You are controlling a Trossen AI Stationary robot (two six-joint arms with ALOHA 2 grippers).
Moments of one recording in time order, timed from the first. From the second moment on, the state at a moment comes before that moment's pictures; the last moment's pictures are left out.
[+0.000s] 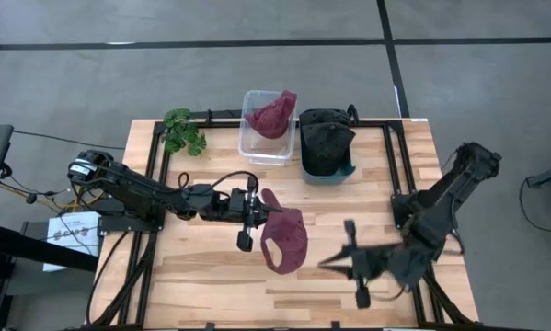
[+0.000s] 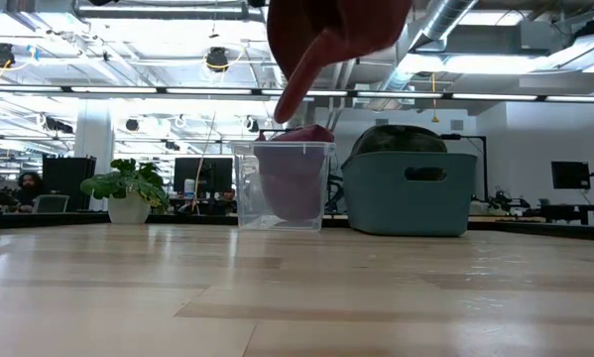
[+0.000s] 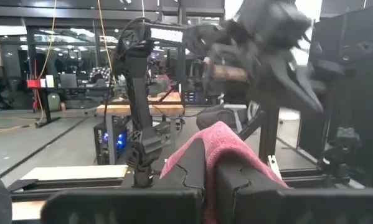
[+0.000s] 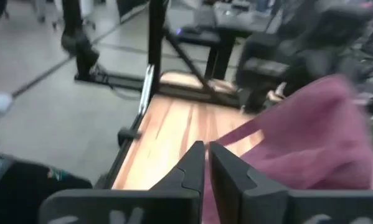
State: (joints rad) left arm -0.29 1.46 0.81 0.84 -0.16 0.06; right arm 0.81 1.38 1.22 -0.25 0.66 0.10
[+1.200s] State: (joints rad) left arm -0.36 1.46 0.81 0.83 -0.16 -0.09; right arm 0.72 1.85 1.22 0.10 1.09 0.00
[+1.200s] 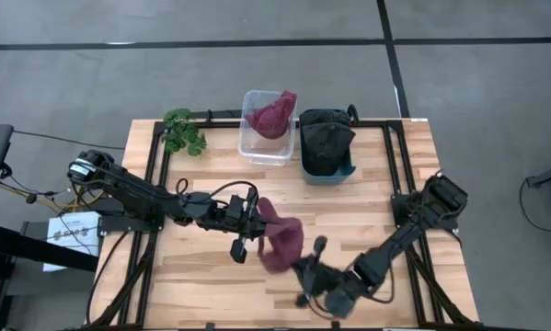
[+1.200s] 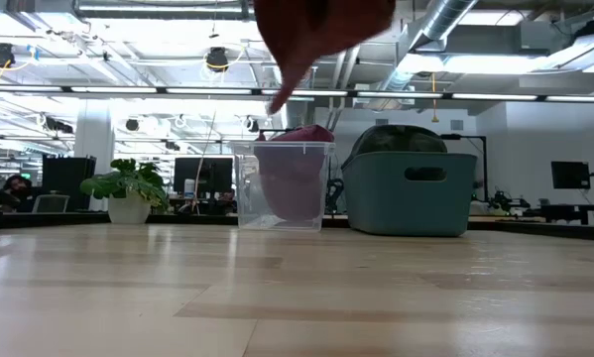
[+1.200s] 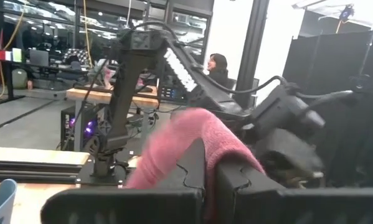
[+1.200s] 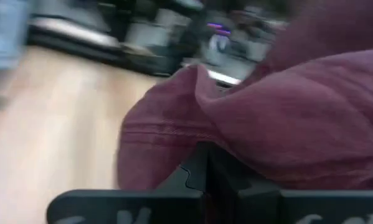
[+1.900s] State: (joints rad) left arm -0.39 1.46 0.81 0.77 -0.19 -0.09; right arm 0.80 1.84 1.22 -0.15 1.55 0.21
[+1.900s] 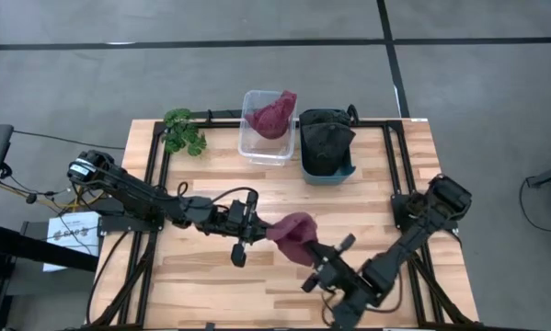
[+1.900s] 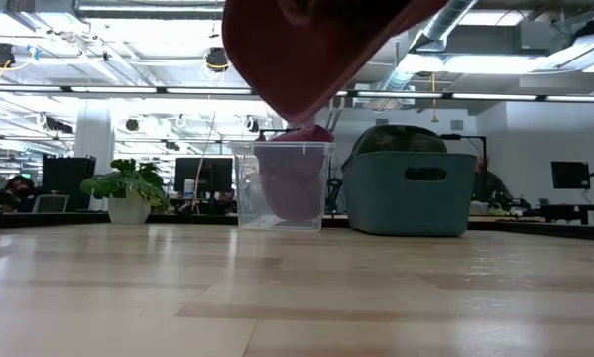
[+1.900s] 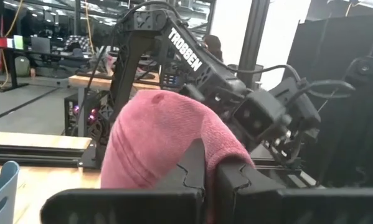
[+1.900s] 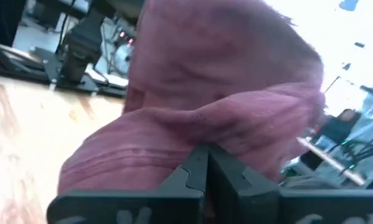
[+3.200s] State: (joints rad) left arm -0.39 1.46 0.81 0.76 -0.21 -0.09; right arm 0.77 1.81 1.22 0.30 1.07 -0.08
